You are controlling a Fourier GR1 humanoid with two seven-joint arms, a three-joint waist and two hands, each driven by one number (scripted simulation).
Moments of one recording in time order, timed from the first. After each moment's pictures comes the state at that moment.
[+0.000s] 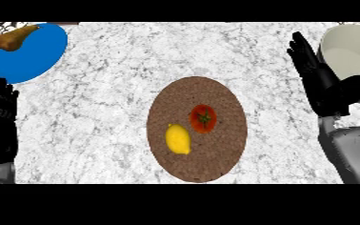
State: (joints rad) left arm 0.02 0.48 0.04 -1.48 0.22 0.39 -0.15; right arm -0.34 -0.47 0.18 -1.46 -0.24 -0.18 0.05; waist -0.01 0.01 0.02
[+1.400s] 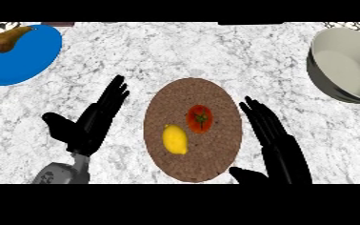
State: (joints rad) left arm -0.11 0.27 -0.28 -1.55 0.38 0.09 0.07; right arm 0.01 -0.42 0.59 -1.92 0.82 -0.37 0.41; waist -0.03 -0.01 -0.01
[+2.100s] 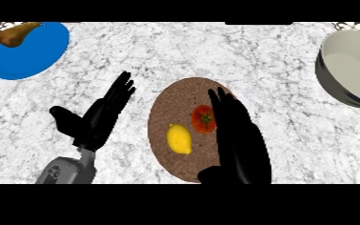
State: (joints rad) left arm -0.15 0.23 -0.28 -1.53 0.36 0.07 0.09; right arm -0.25 -0.09 0.65 -1.94 0.94 0.18 1.03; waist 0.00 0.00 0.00
